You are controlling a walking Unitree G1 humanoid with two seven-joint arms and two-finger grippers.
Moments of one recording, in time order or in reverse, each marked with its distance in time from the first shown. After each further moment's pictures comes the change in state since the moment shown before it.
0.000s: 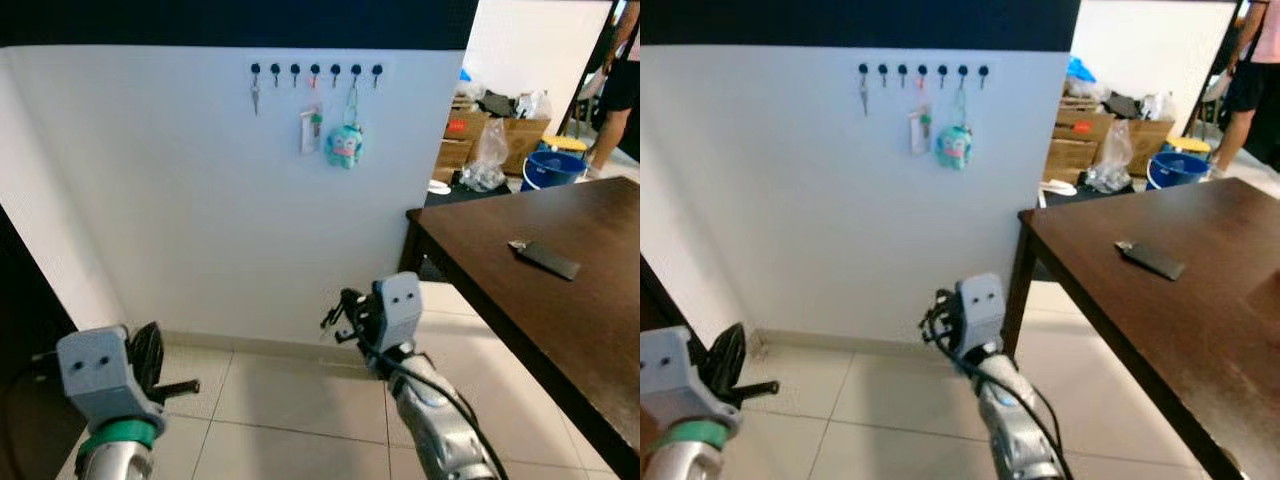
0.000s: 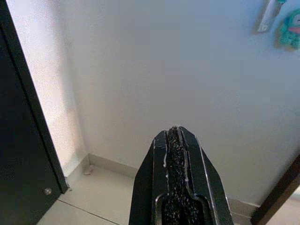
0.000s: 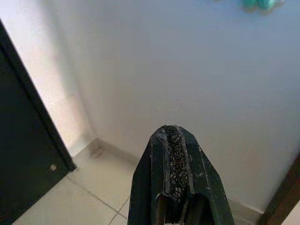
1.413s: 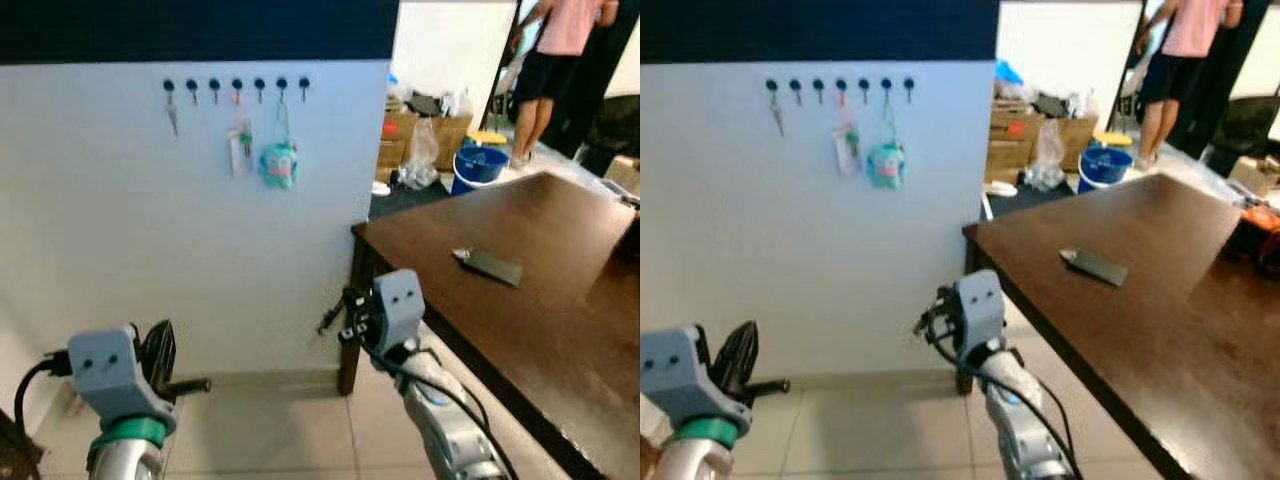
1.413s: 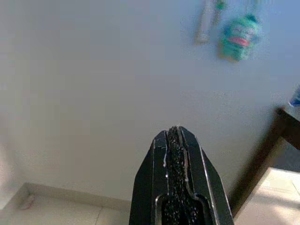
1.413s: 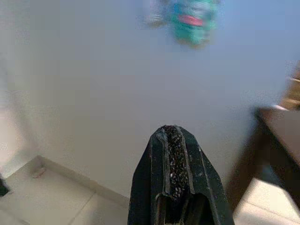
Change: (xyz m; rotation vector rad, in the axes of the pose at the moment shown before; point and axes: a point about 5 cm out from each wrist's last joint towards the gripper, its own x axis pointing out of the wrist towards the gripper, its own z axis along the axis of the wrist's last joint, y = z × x) left arm 0.000 -0.005 0.000 -0.021 -0.001 -0.007; right arm 0.000 0.000 0.011 -0.097 -0.039 0.041
